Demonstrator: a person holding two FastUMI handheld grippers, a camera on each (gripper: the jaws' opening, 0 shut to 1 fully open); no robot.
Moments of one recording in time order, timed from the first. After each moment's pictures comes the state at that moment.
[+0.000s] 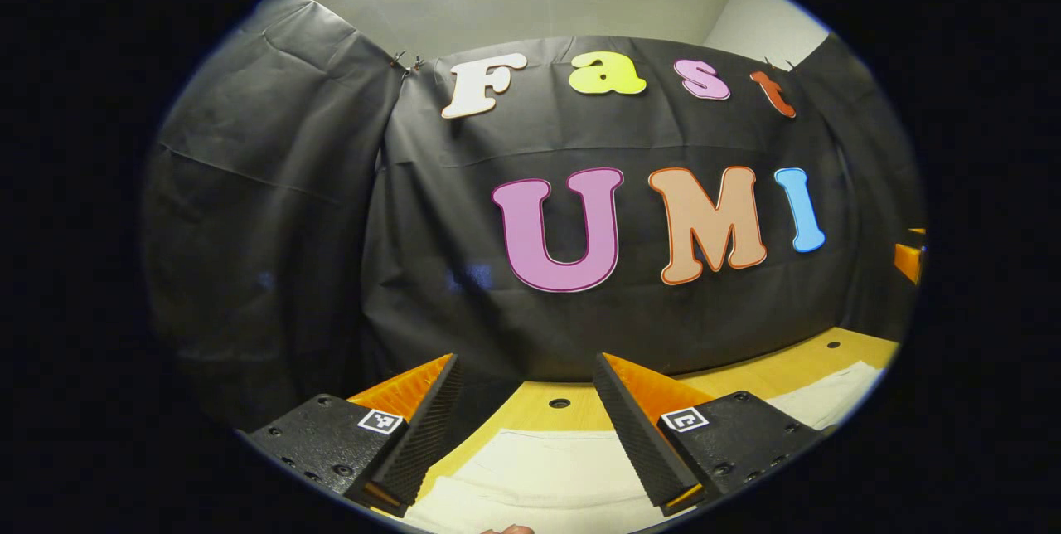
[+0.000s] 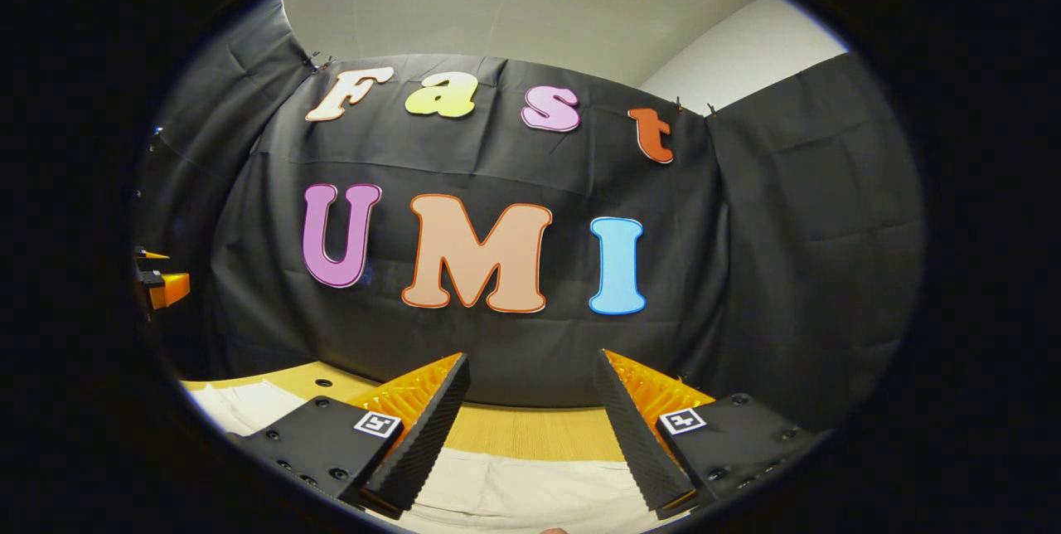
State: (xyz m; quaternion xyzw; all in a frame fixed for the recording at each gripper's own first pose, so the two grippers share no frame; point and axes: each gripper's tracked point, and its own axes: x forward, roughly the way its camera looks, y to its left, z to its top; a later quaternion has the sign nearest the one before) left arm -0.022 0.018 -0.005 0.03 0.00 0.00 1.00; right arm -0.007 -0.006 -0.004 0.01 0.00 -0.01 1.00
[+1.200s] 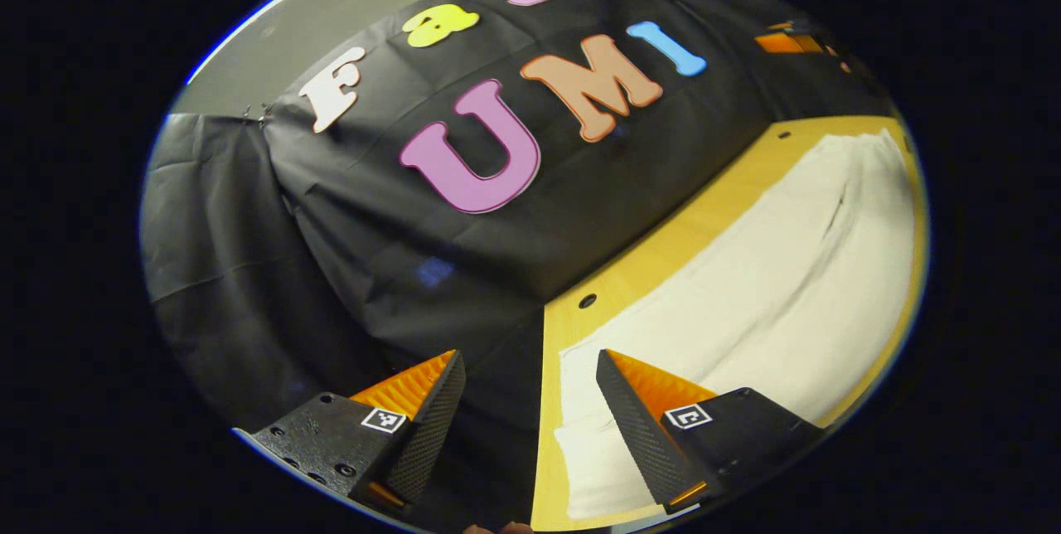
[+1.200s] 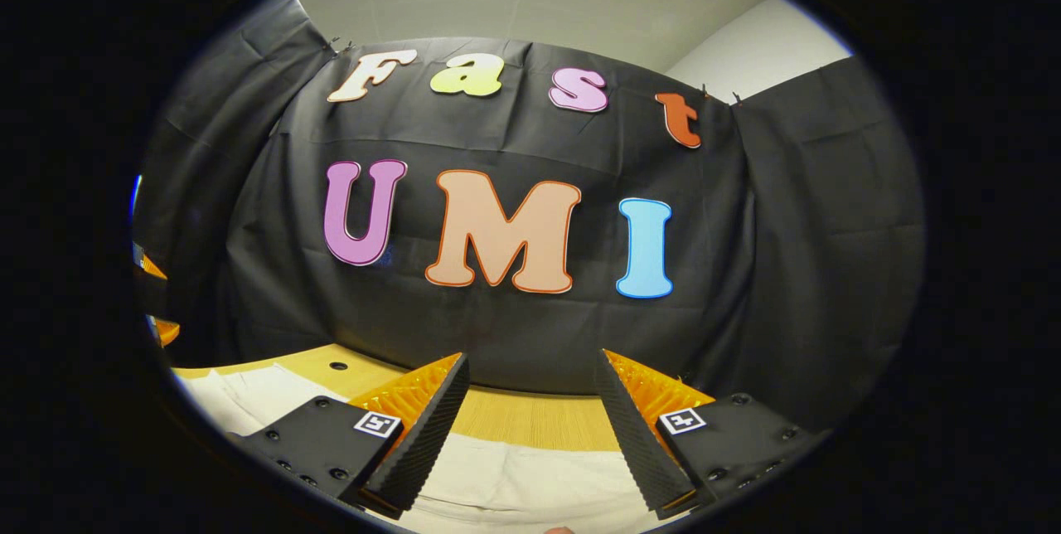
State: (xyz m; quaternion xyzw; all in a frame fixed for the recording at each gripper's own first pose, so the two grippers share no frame) left arm -0.076 0.073 -0.128 0.35 0.13 -0.13 0.92; right arm 0.001 0.028 -0.035 -0.01 0.03 0.03 1.00
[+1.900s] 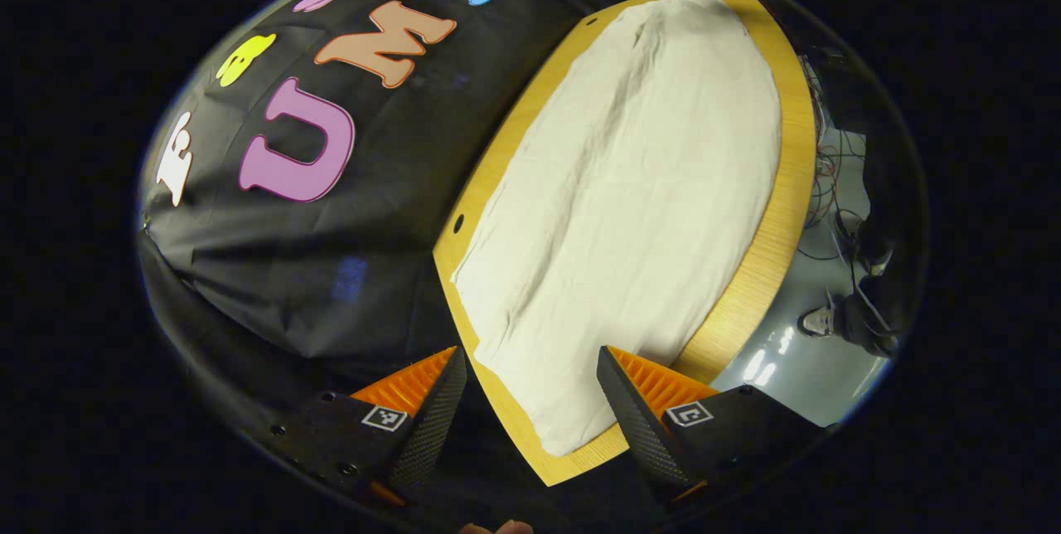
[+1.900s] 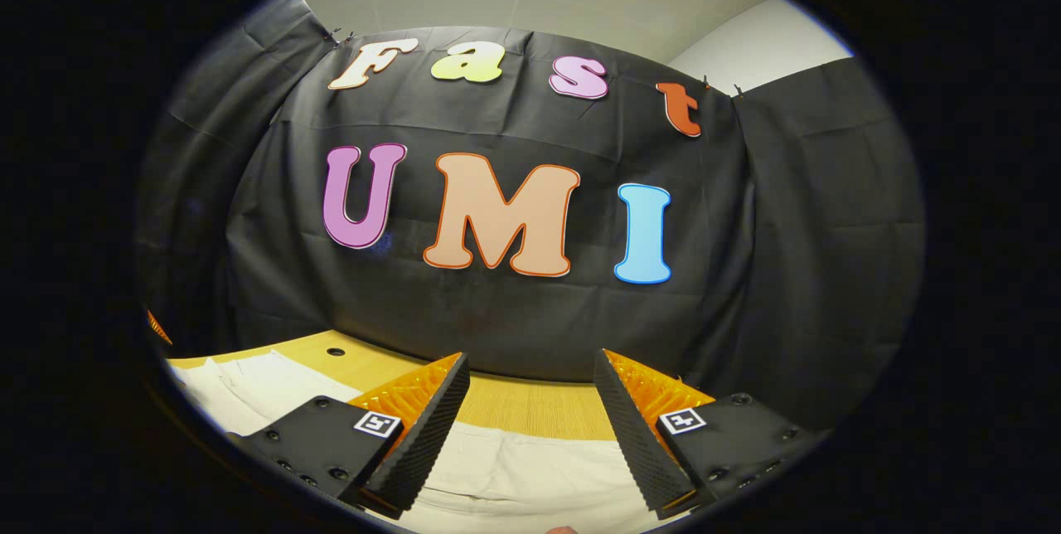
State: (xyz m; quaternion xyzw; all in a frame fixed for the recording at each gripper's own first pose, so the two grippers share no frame) left arm -0.156 0.088 -0.267 0.50 0.26 -0.29 0.77; right arm -0.006 0.019 -0.058 -0.01 0.05 0.03 1.00
